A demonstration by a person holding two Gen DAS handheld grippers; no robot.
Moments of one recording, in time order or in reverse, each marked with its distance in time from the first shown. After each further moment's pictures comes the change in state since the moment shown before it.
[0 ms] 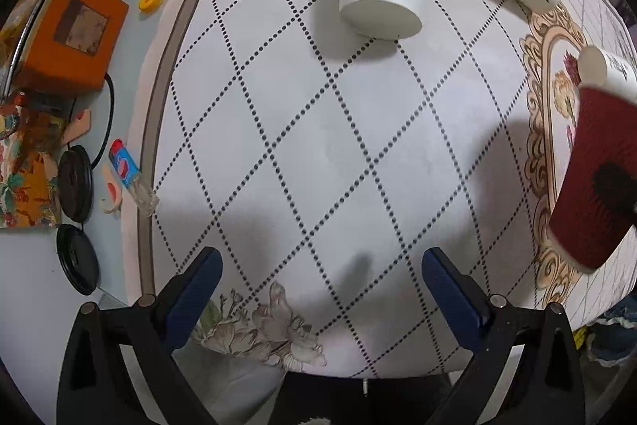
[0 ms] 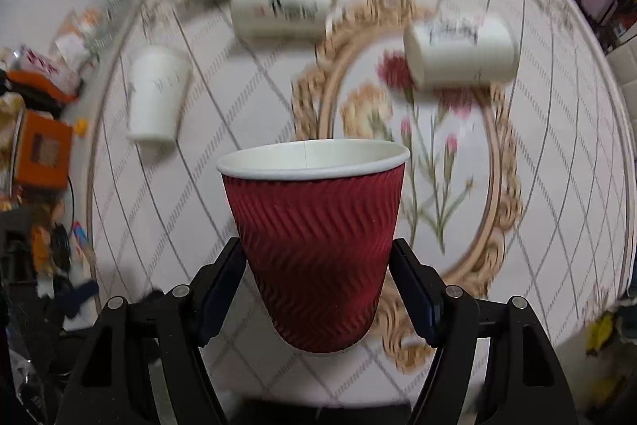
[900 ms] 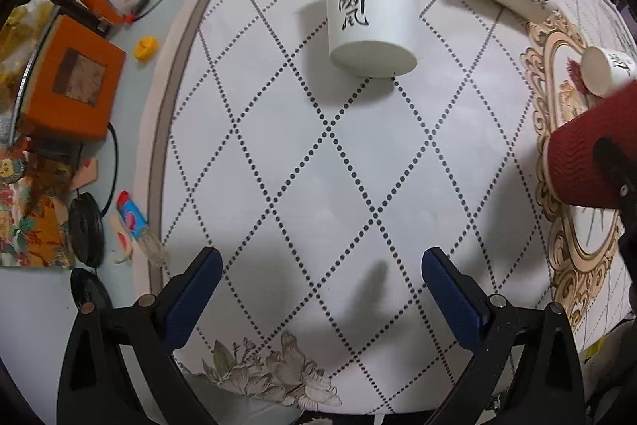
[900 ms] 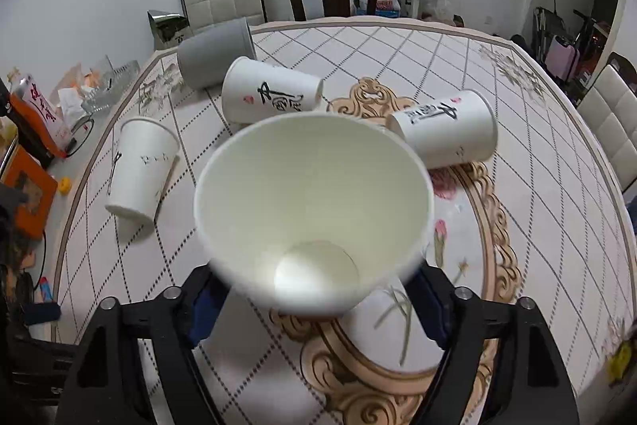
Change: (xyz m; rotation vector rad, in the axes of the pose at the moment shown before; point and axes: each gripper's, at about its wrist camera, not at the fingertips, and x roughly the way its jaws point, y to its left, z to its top) left arm 0.006 -0.018 0.010 0.073 -0.127 0.061; right arm 0.017 0.001 -0.017 0.003 -0.385 -0.099
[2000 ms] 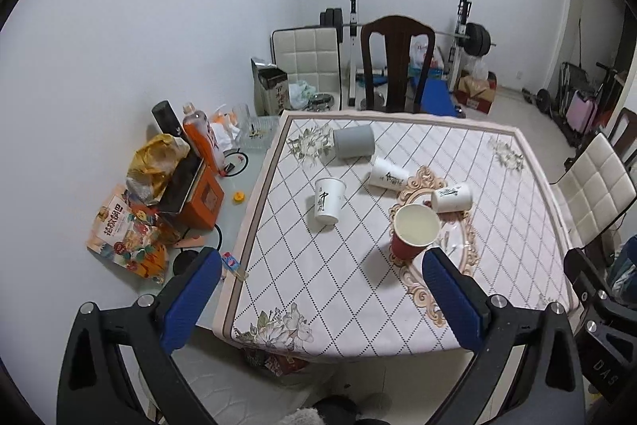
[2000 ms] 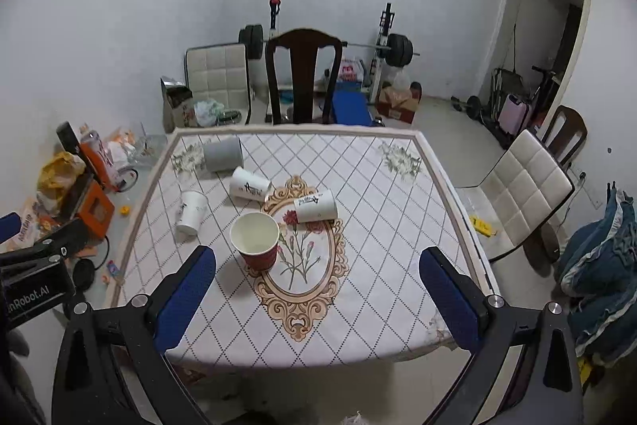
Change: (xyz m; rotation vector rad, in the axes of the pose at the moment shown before) left arm -0.332 0.013 -0.148 -0.054 -0.610 -0.042; right arm -0.377 -0.065 -0.006 -0.053 -0.221 -0.088
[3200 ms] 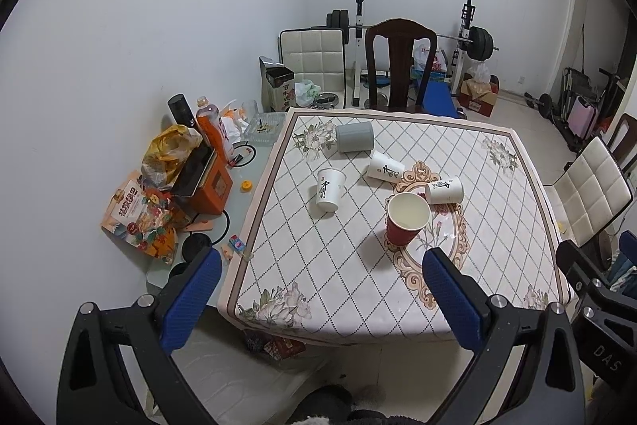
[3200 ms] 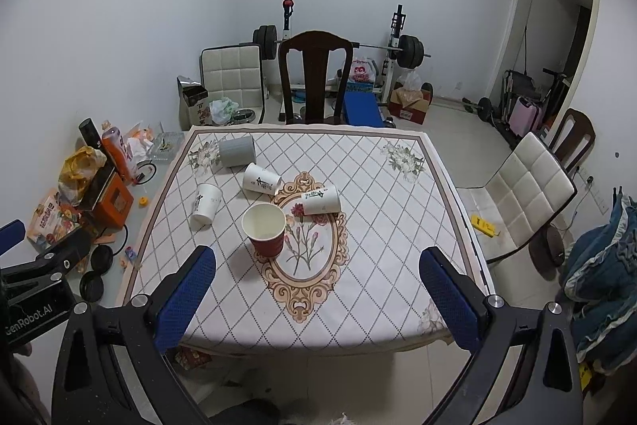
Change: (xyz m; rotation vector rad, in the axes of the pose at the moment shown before) left arm -0.036 0.004 -0.021 -0.021 0.009 0.014; right arm -0.035 -0.012 -0.008 -0.021 0.034 0.050
